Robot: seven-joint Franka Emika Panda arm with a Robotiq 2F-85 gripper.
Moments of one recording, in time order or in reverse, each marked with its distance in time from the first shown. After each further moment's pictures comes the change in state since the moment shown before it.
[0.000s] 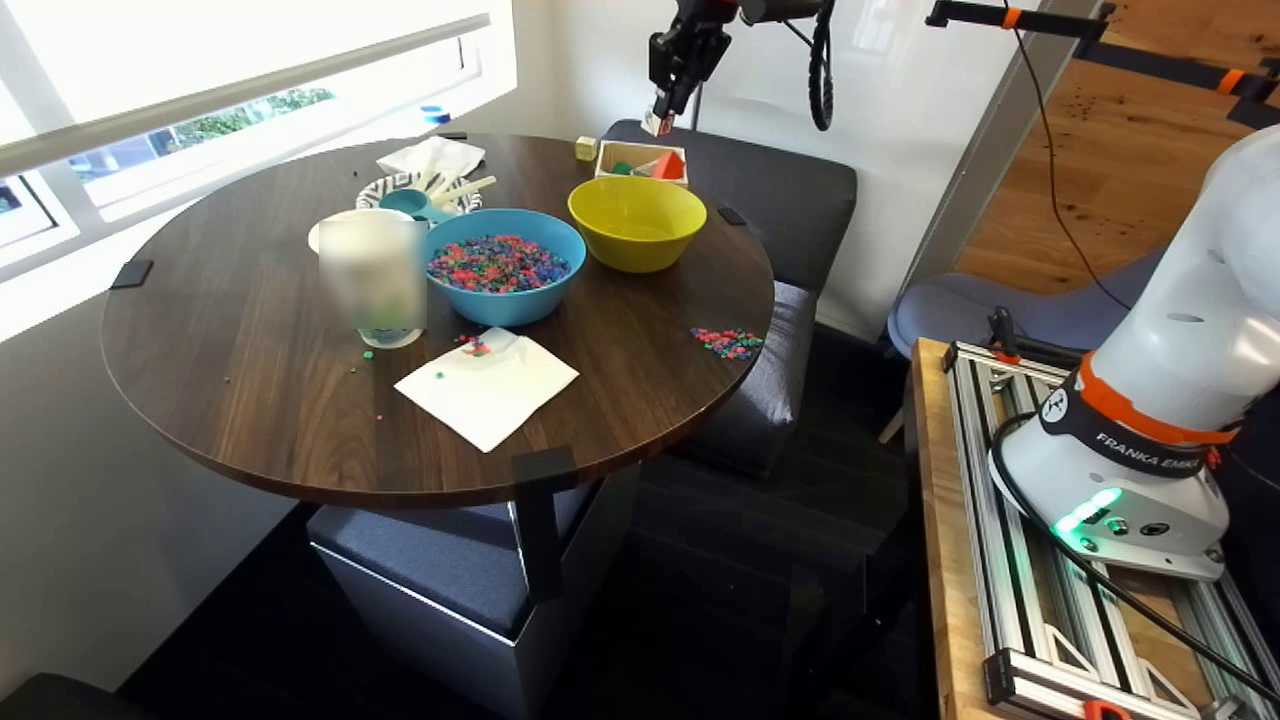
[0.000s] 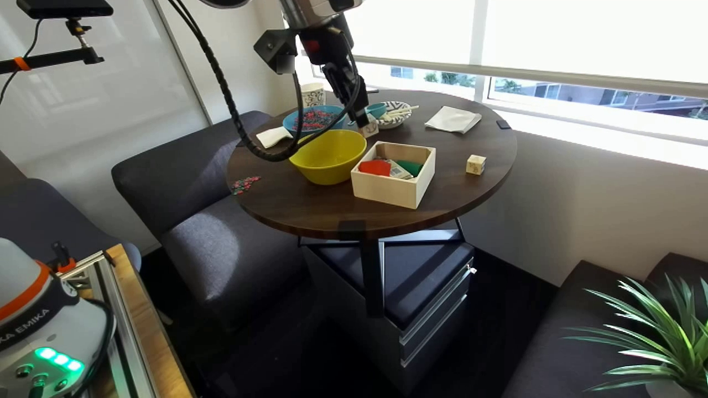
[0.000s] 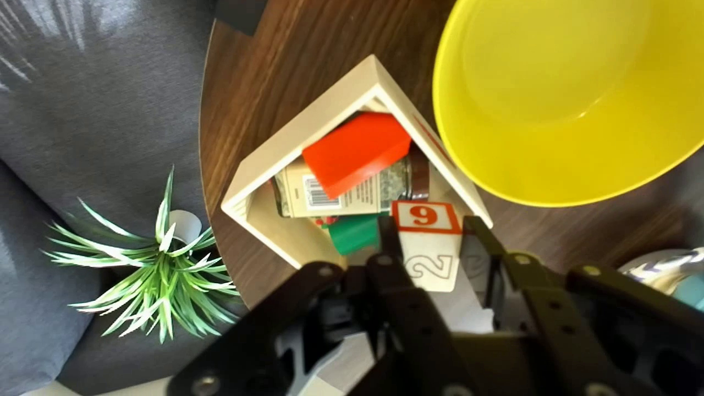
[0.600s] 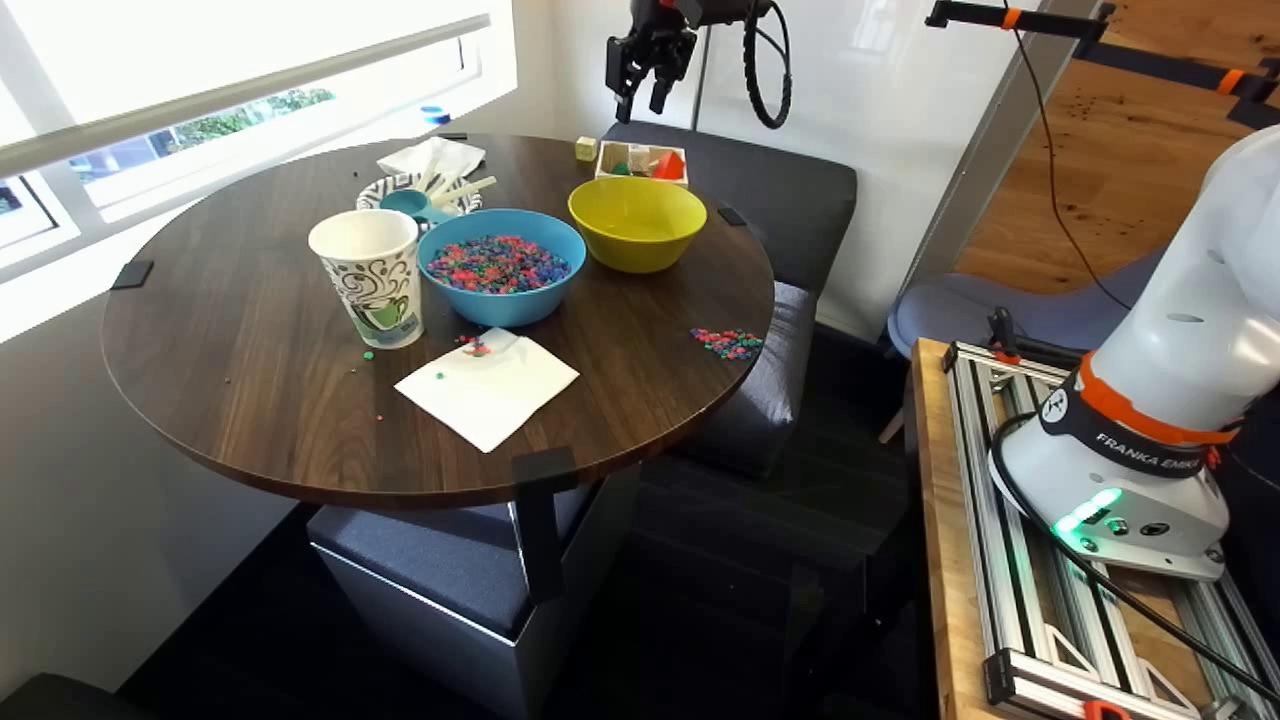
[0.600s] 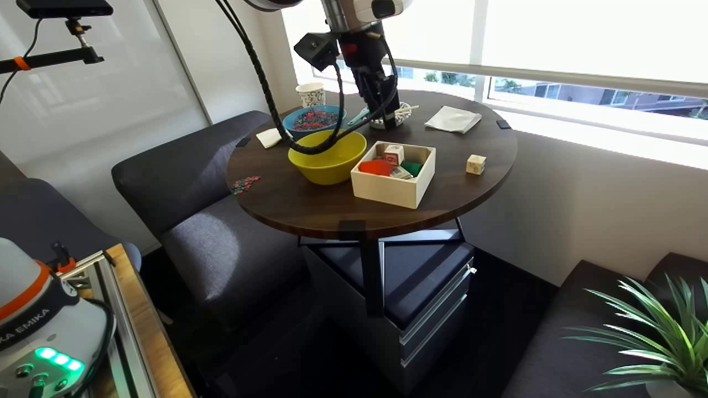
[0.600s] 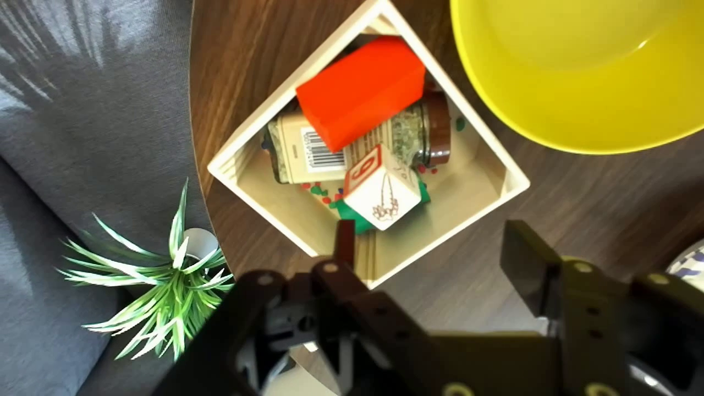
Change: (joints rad) arm 0.000 0.207 0.000 0.242 -0.008 -0.114 0.056
